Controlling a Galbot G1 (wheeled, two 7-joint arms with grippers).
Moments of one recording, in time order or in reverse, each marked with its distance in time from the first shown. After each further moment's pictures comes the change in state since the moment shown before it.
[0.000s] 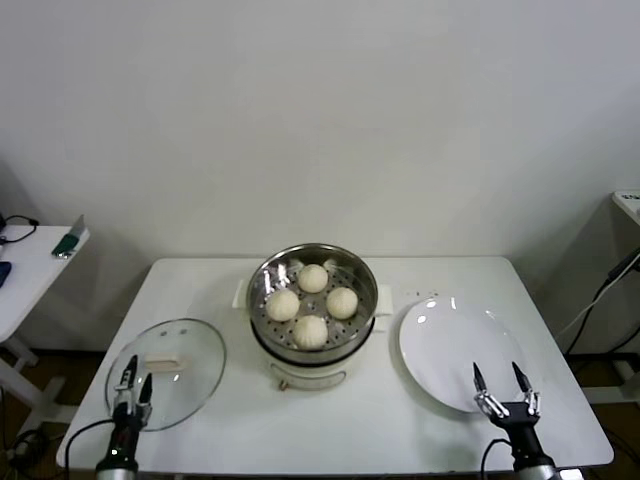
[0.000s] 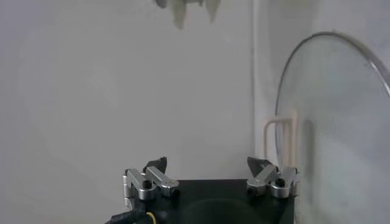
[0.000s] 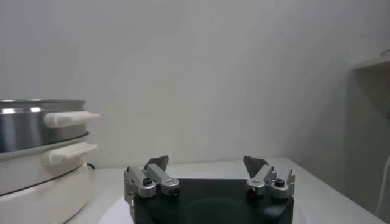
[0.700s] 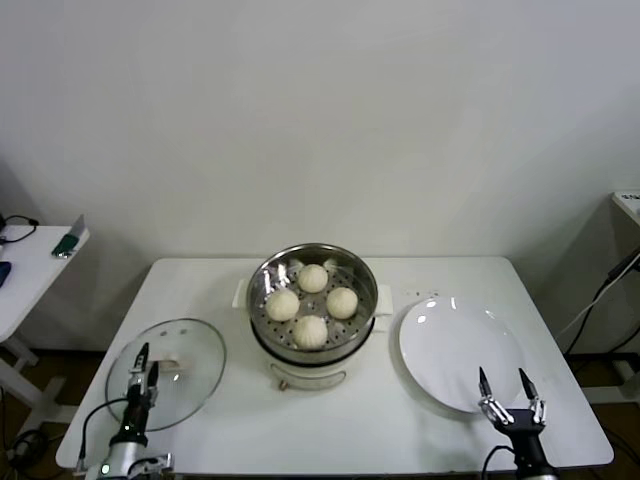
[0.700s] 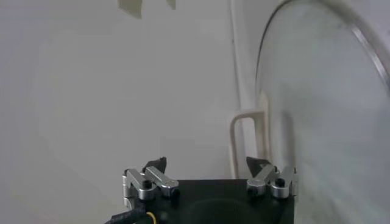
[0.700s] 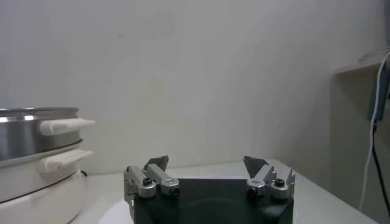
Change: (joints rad) left arm -0.193 0.032 0.040 0.233 0.063 0.007 -0.040; right arm -0.032 0.048 0.035 0.022 -0.012 0.017 0.002
